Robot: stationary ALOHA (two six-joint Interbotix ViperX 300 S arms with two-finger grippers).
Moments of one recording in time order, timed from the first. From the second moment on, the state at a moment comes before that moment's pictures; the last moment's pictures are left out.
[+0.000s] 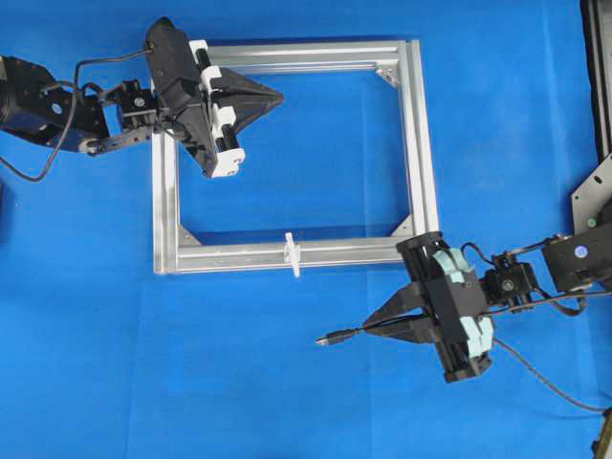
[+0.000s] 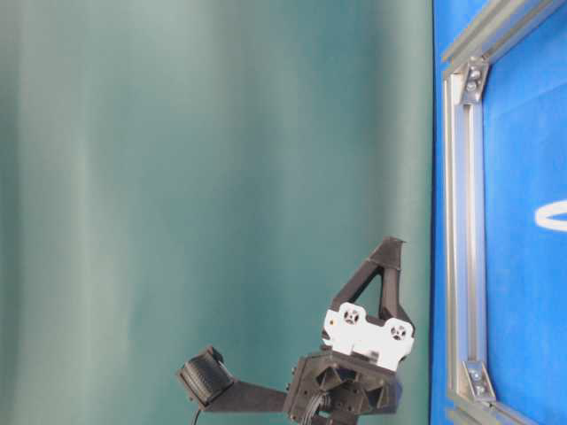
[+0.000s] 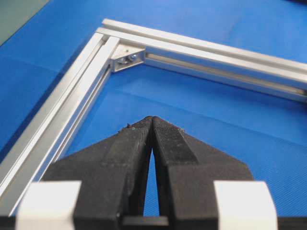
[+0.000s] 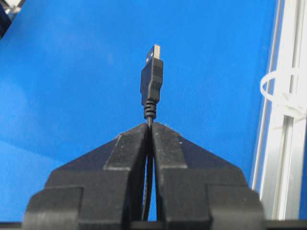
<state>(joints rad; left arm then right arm) 0.26 0.13 0.84 -0.09 -0.74 -0.01 0.35 -0.15 0.94 0.11 -0.29 0.06</state>
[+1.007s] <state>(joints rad) 0.23 0.13 0.84 -0.08 -0.74 -0.01 0.11 -0.15 0.99 0.11 -0.29 0.06</state>
